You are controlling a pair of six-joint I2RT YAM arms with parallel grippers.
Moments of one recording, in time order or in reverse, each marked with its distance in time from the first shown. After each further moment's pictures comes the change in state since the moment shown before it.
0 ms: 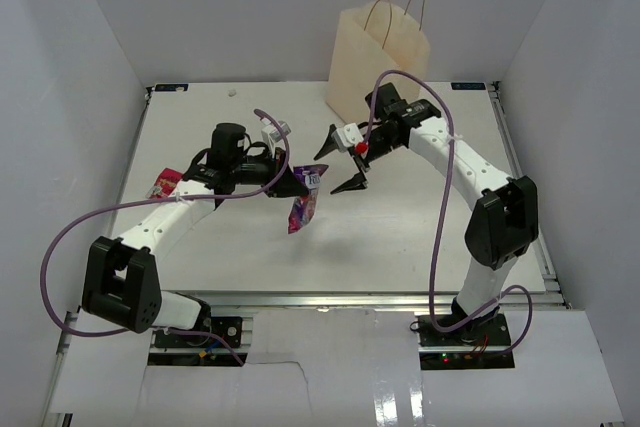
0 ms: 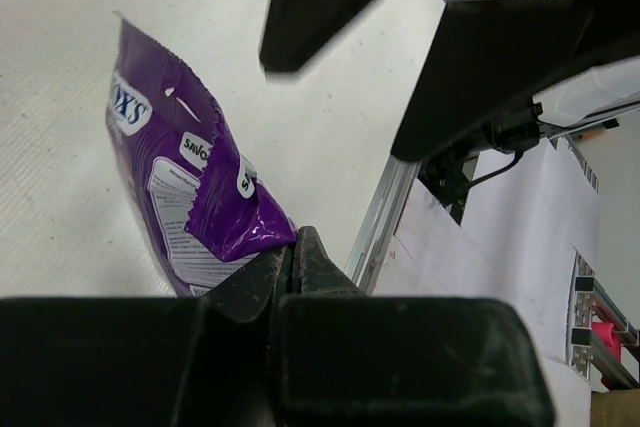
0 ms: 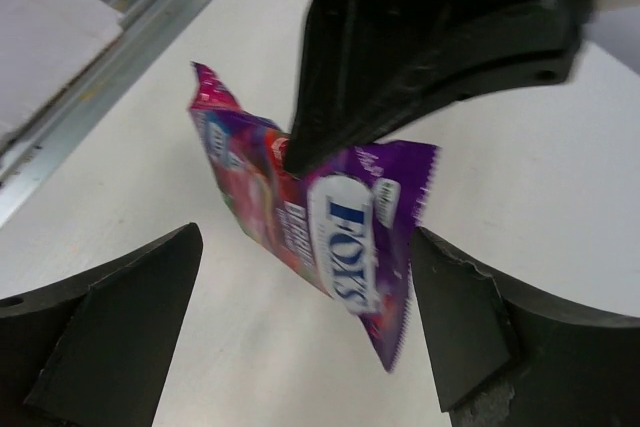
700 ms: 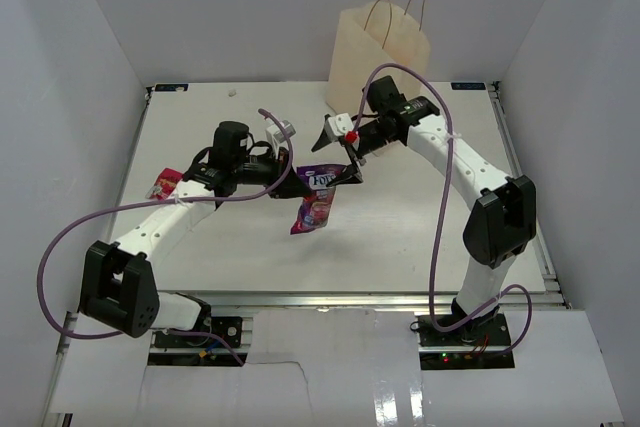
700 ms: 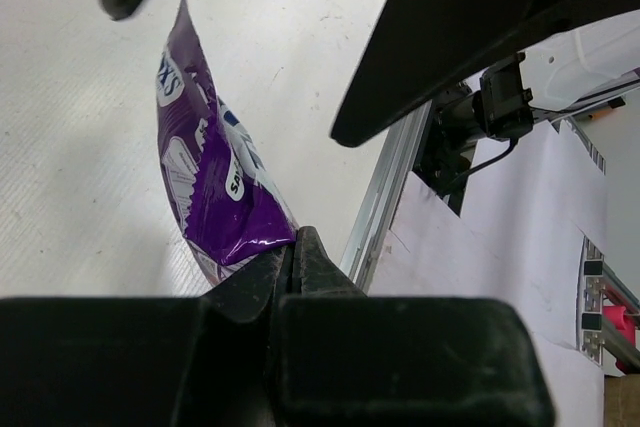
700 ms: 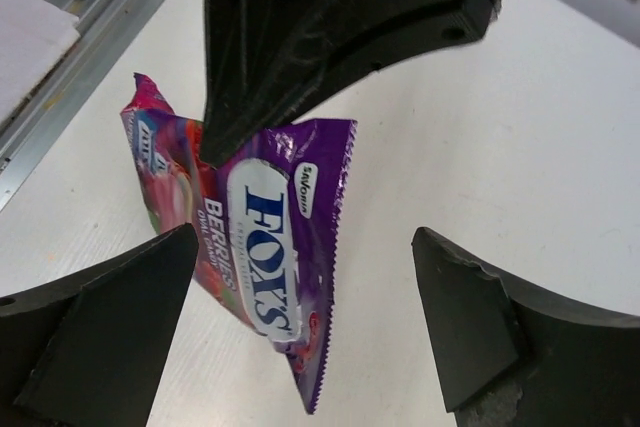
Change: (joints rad) left arm -0.031 -0.019 0.032 -0.044 -0.005 0.043; right arm 0.023 0.014 0.045 0.042 0.048 0.127
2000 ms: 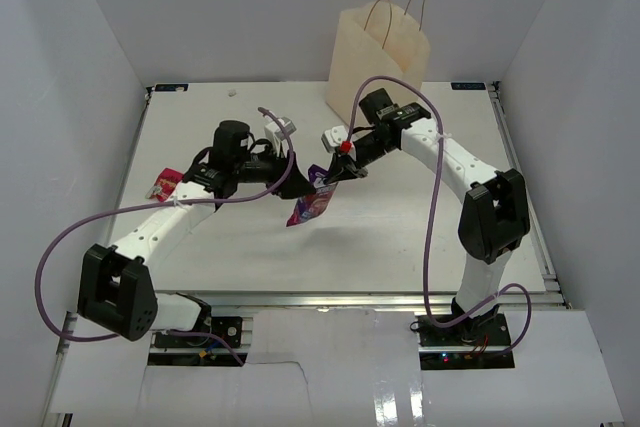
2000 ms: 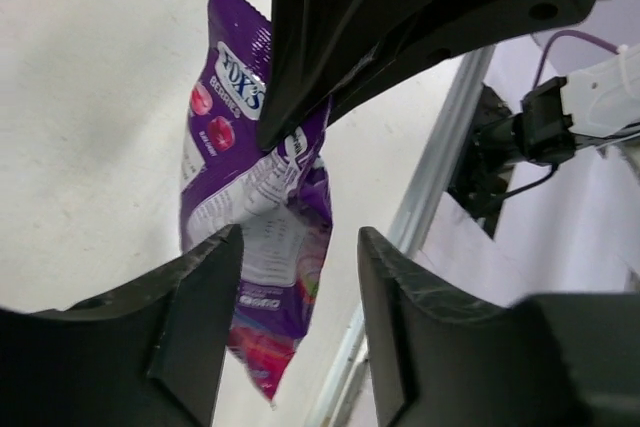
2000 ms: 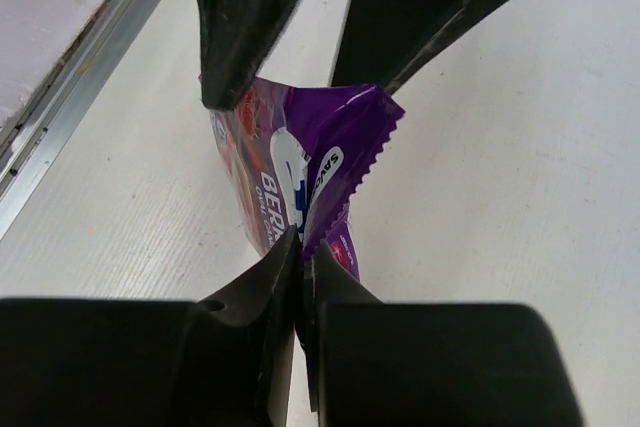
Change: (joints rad) left arm -0.019 -0.010 0.006 0.013 -0.106 -0.002; right arm 0.001 0.041 -0.071 -0.021 0.068 0.000
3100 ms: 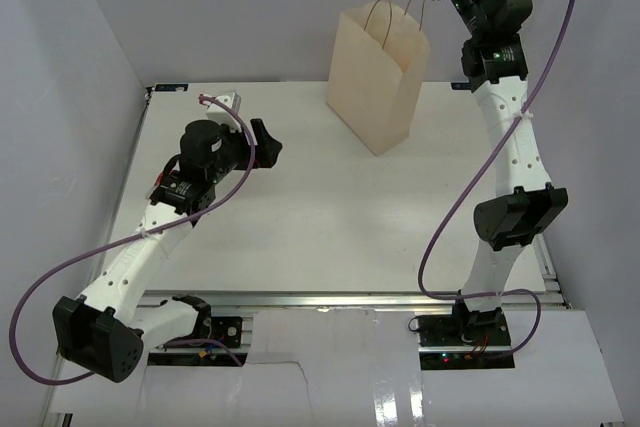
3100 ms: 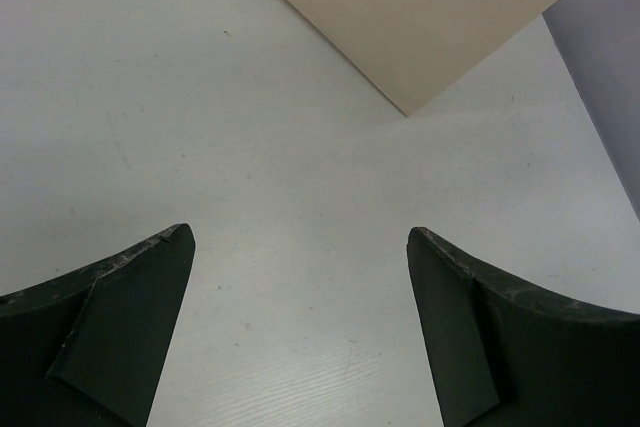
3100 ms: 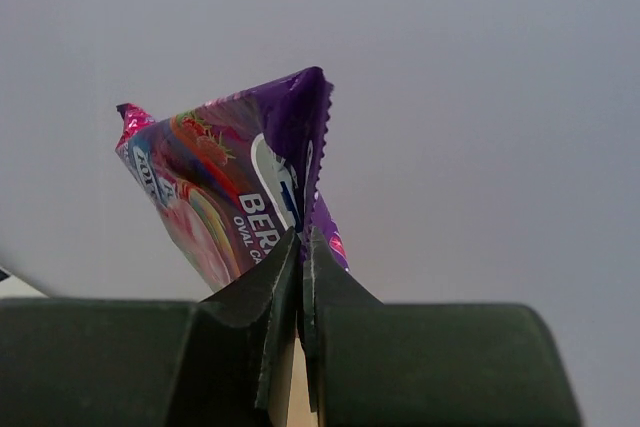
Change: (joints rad) left arm 0.037 -0.229 0.018 -0.012 -0.749 -0.182; right arm -0.360 0.034 0.647 1.032 0.743 1.233
